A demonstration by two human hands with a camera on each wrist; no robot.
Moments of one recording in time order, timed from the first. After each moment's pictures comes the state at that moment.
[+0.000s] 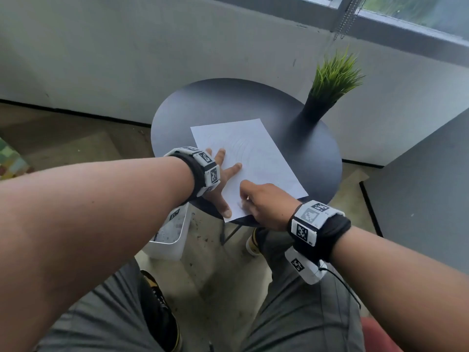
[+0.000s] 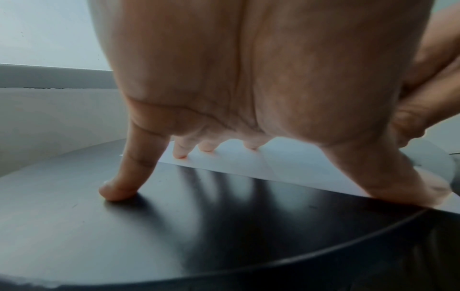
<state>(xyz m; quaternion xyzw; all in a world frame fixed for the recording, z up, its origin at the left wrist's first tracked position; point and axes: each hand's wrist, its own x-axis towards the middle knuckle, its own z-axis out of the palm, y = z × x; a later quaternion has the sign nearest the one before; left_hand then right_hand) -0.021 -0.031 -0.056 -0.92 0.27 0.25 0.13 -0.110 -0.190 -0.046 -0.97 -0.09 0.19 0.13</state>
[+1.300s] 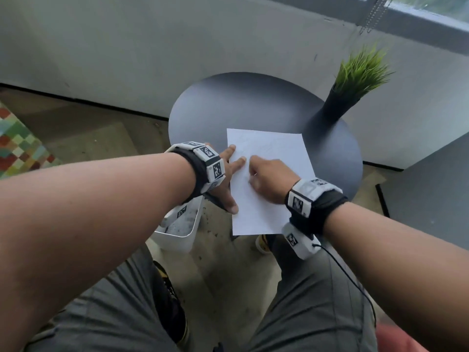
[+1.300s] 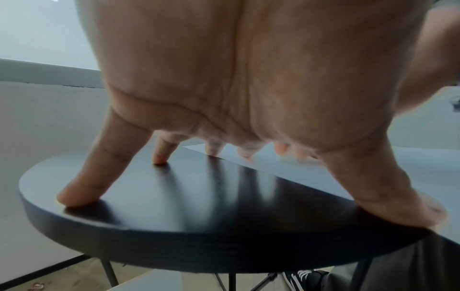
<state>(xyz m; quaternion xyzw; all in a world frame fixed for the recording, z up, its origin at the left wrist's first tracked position) -0.017 -0.010 -0.053 -0.92 0.26 0.26 0.13 -0.064 -0.166 -0.042 -0.98 -0.08 0.13 0.09</state>
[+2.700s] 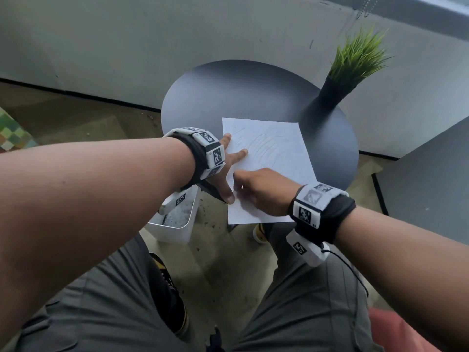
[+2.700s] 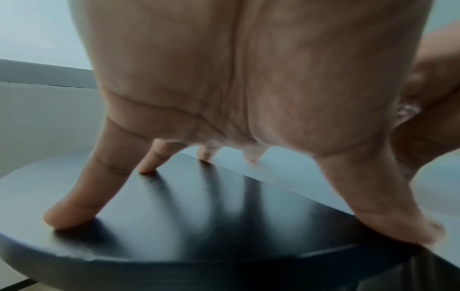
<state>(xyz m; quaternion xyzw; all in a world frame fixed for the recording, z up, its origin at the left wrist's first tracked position) -0.023 -0.021 -0.043 -0.91 0.27 0.26 0.17 -0.101 -0.168 -0.045 -0.95 -0.21 0.18 0.11</state>
